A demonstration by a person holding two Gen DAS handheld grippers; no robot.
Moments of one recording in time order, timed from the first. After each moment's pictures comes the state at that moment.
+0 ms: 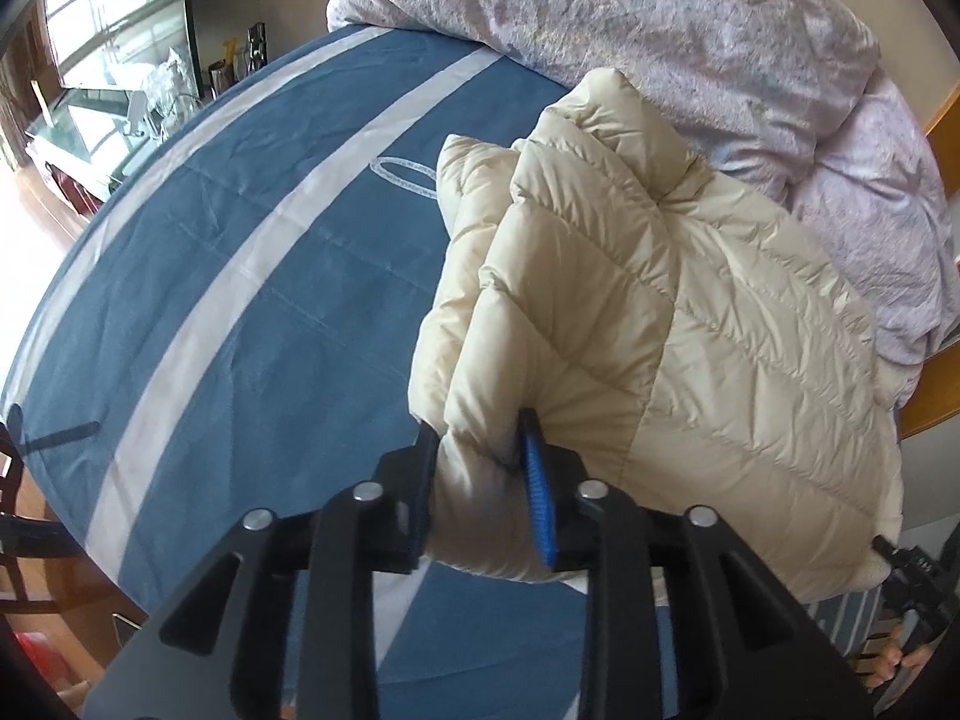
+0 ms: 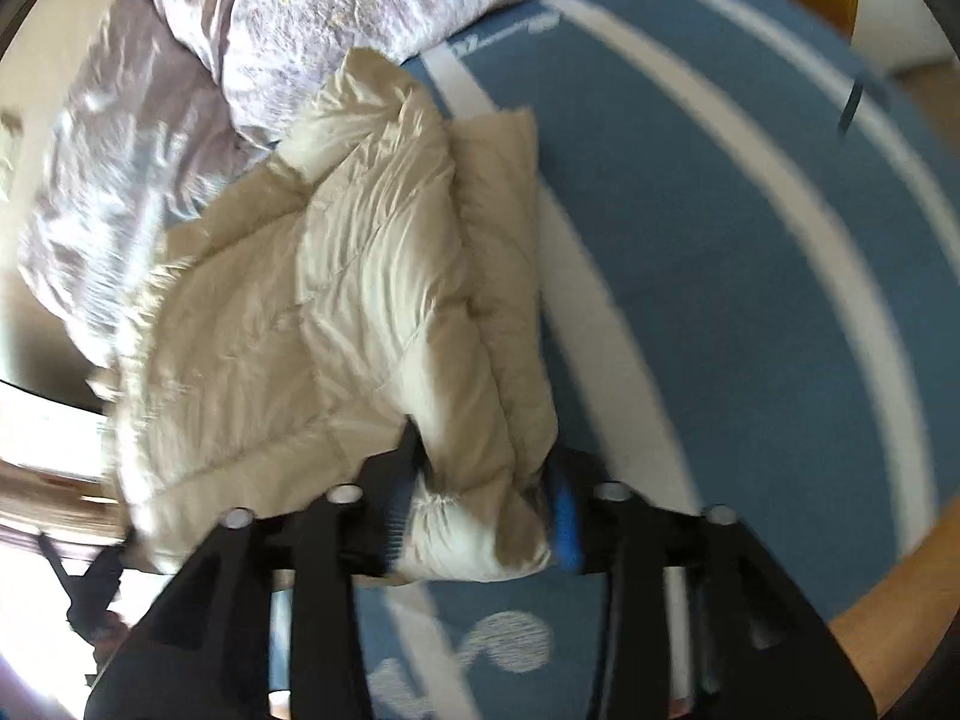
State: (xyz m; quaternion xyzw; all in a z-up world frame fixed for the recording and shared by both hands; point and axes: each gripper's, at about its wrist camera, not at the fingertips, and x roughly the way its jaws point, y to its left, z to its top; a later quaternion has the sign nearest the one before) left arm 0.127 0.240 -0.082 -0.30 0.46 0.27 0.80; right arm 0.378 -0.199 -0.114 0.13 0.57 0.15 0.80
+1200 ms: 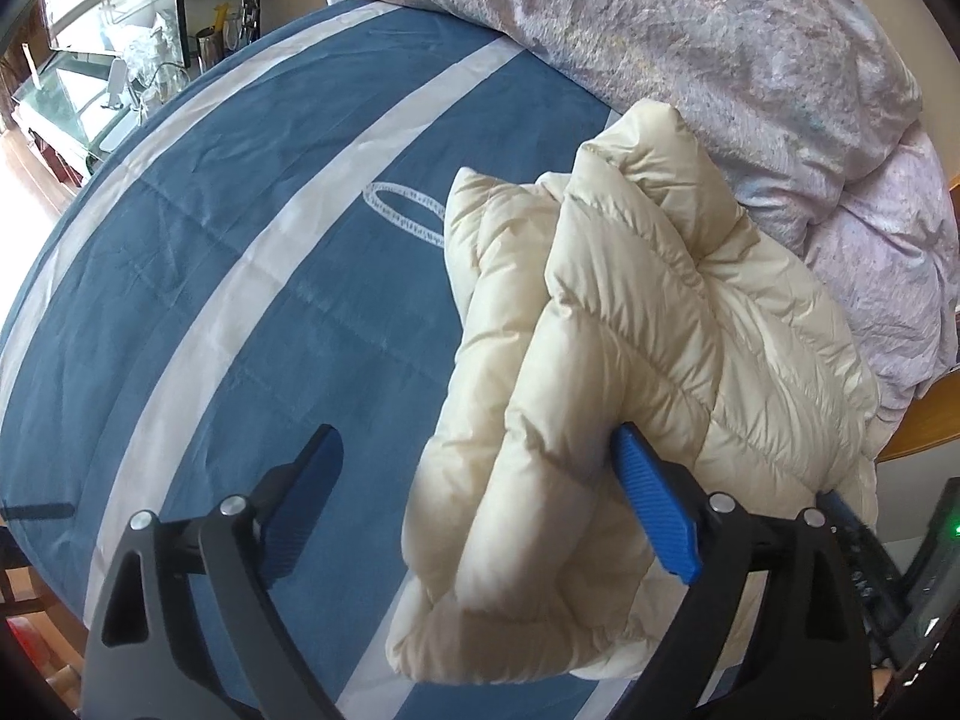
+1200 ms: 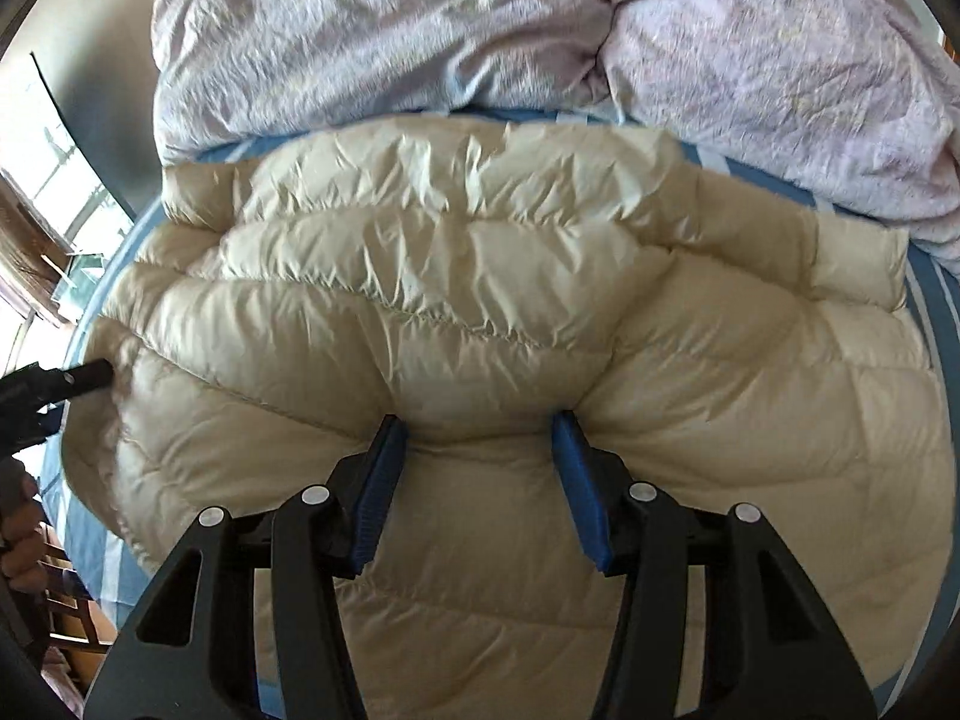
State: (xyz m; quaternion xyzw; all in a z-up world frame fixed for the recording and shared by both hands) left arm 0.162 0.291 -0.091 -0.35 0.47 0.25 0.77; right arm 0.330 0.047 -0.100 -0.10 0.48 0.31 0.81
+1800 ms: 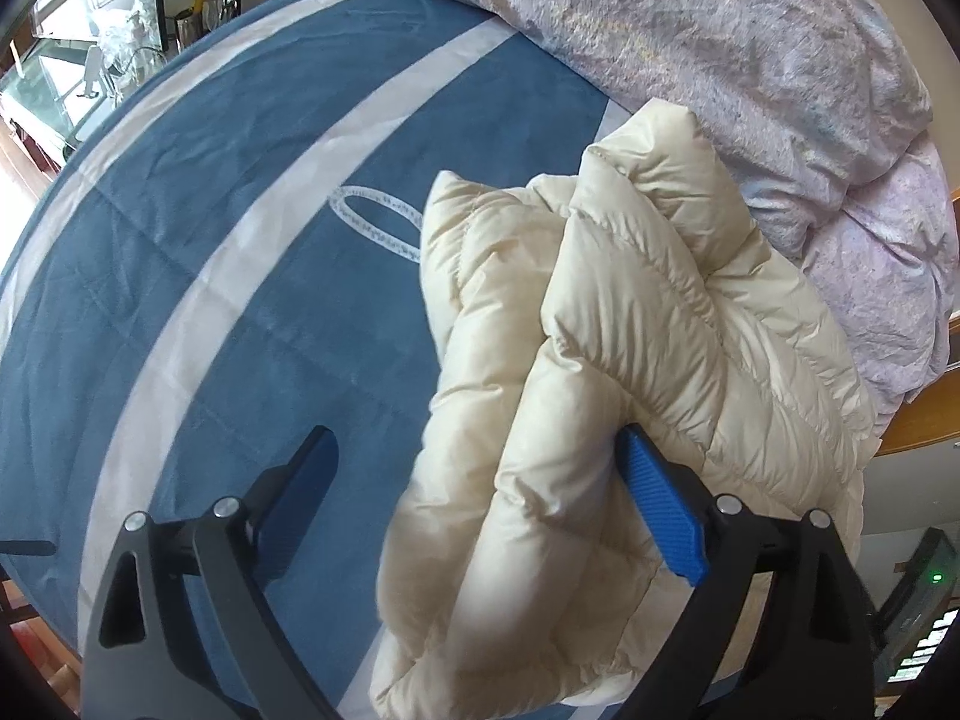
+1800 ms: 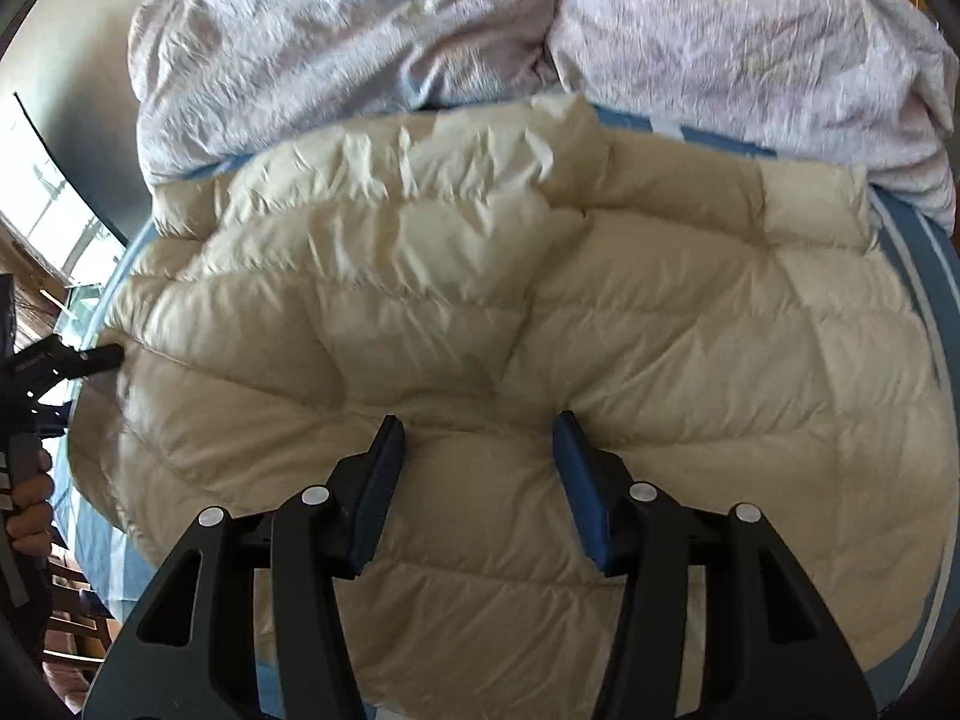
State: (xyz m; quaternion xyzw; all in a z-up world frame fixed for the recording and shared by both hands) left arm 0.183 0.303 -0.101 -0.37 0.48 0.23 0.76; right arm 0.327 0.014 -0.103 -0.07 0.49 0.29 0.82
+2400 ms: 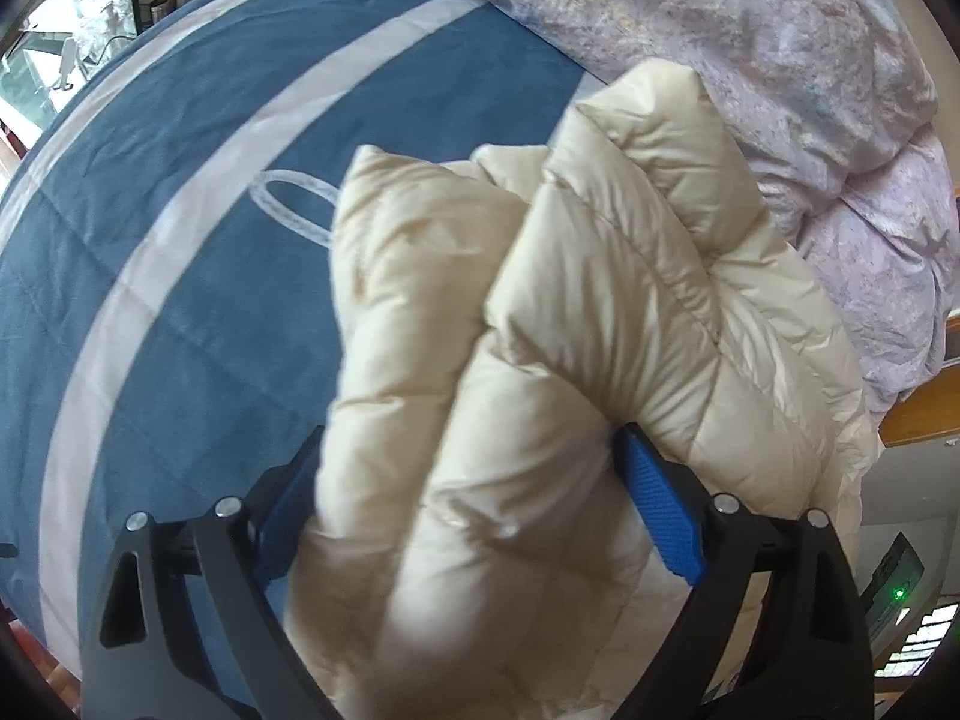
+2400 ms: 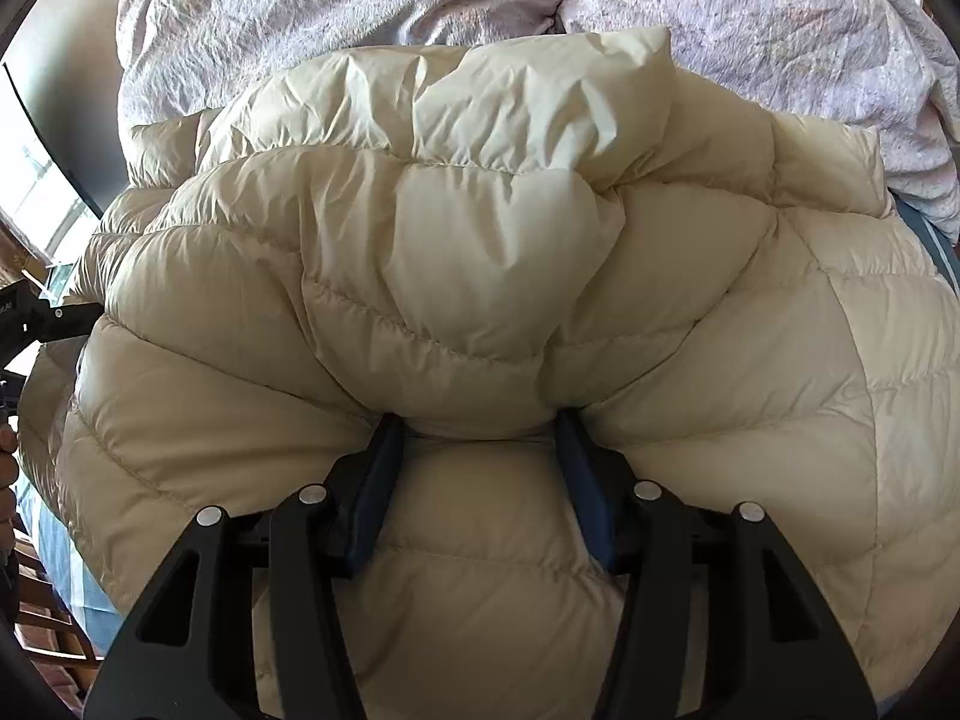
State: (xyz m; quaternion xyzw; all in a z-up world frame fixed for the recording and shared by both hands) left arm 0.215 0.289 -0.110 -0.38 0.49 0.21 0.75; right arm 0.325 0.033 -0.127 -0.09 0.49 0.28 0.82
